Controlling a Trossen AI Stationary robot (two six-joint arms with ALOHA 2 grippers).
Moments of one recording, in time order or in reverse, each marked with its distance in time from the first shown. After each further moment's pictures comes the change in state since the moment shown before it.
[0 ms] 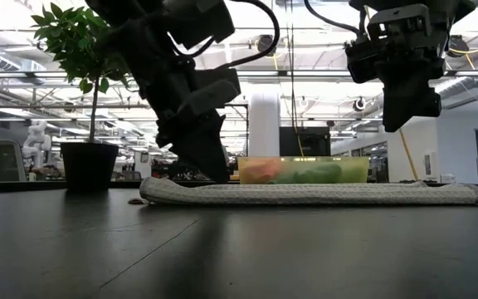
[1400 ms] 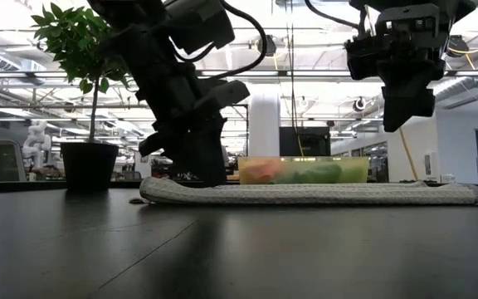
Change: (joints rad) left arm 0.023 0.000 0.000 -0.032 0.012 -0.322; right arm 0.000 0.000 0.000 0.000 0.004 -0.093
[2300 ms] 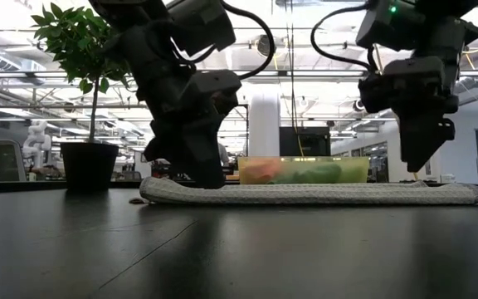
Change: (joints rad) left arm 0.015 0.000 0.000 0.010 0.213 0.132; right arm -0.058 -0.001 -0.134 0.013 0.006 0.033
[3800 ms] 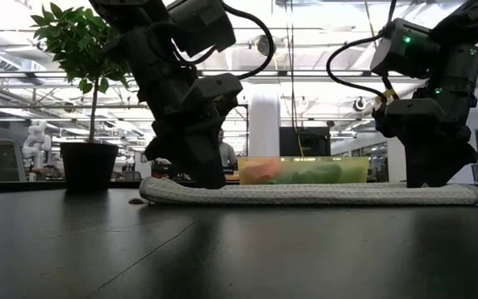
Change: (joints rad) left arm 0.007 0.000 0.000 0.000 -0.034 0.004; right arm -0.053 -0.008 -0.184 0.152 0.092 0.118
